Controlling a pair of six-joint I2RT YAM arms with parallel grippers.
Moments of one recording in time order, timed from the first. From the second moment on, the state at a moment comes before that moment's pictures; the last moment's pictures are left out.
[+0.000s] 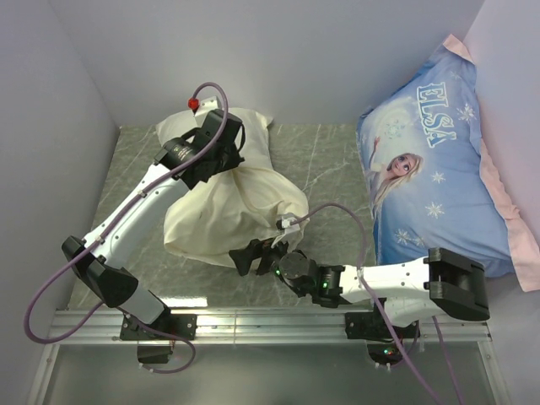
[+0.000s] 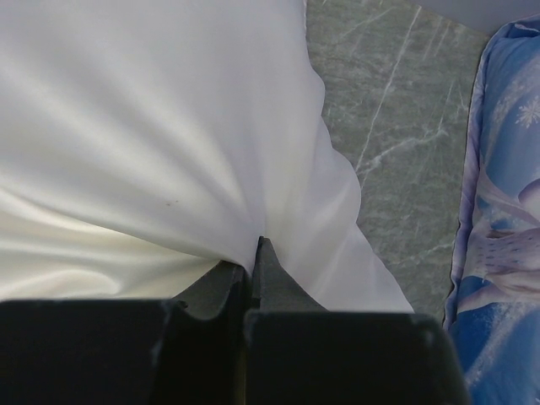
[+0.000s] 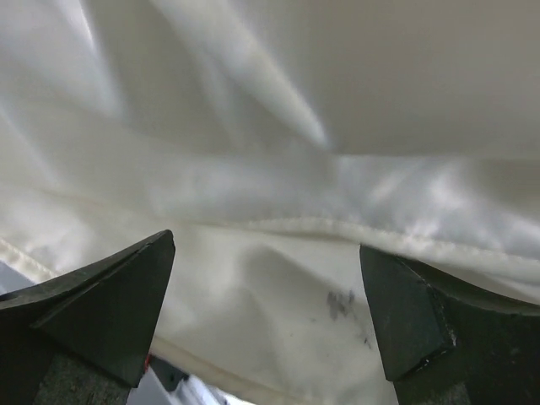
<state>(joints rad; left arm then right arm) -0.67 1.54 1.77 -0.93 -0.46 -0.79 1.34 1.31 0.59 0.49 0.58 0.73</state>
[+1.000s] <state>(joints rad) -0.68 1.42 1.47 -0.75 -0.39 -0.75 1.31 1.22 1.00 0.28 0.62 0.46</state>
